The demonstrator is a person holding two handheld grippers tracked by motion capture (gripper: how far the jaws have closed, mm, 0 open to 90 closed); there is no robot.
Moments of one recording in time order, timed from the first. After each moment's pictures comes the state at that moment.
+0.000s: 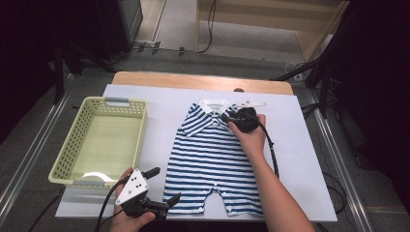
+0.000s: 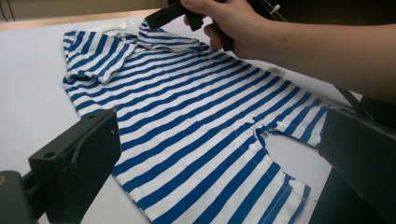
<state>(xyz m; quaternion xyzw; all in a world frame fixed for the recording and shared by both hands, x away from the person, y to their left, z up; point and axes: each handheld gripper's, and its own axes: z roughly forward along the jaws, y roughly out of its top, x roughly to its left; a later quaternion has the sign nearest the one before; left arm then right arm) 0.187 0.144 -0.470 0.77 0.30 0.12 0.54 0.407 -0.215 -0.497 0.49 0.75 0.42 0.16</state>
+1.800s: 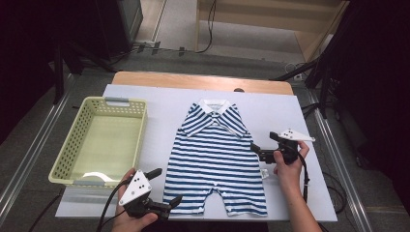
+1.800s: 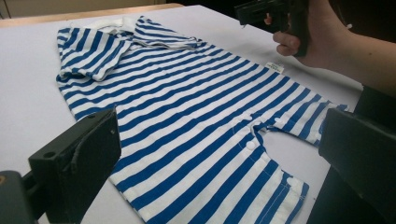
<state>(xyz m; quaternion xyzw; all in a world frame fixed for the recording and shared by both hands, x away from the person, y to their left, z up) 0.186 0.140 -0.471 0.78 0.30 0.12 0.54 0.289 -0.302 -0.496 0.49 0.71 0.47 0.19</state>
